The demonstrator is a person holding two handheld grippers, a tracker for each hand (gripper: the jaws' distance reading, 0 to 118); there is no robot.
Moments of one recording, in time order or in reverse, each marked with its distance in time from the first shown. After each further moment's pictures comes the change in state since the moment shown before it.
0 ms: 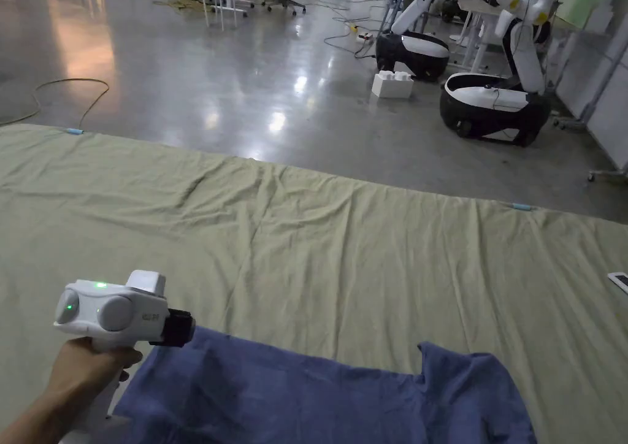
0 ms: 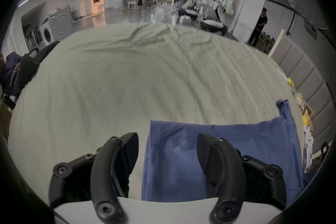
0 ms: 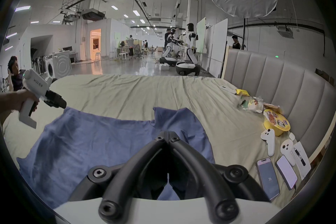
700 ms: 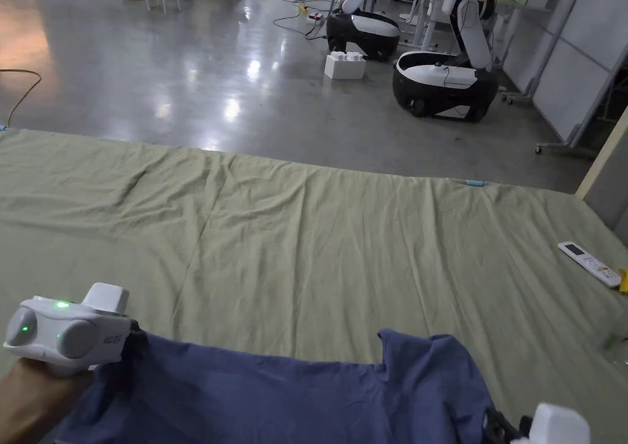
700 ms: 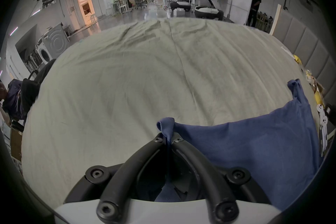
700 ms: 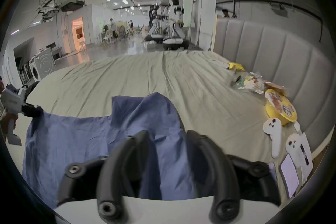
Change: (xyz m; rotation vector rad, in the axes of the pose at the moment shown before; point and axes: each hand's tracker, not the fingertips) left arm 0.024 -0.003 -0.007 0.013 0.066 -0.138; right arm 0.091 0.020 -0.125 -0.258 -0.050 -0.108
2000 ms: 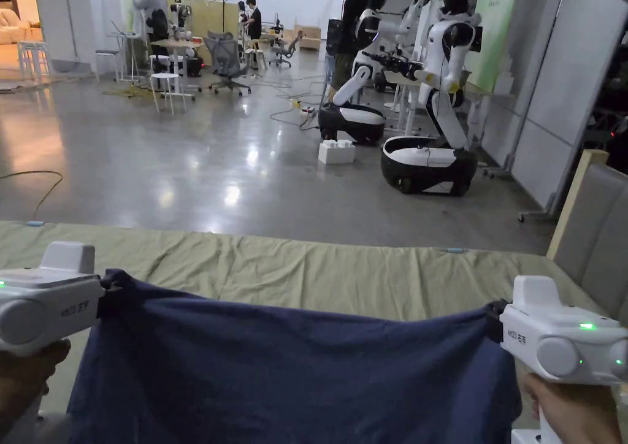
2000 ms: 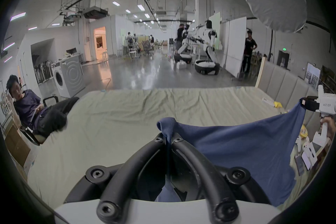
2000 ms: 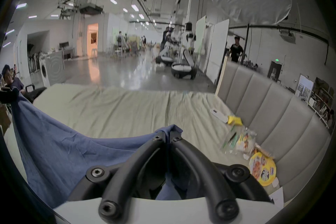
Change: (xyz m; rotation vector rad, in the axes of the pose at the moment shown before) left arm -0.040 0.044 0.244 0.447 0.029 0.064; right arm 0.006 0.170 0.091 0.261 0.036 0.133
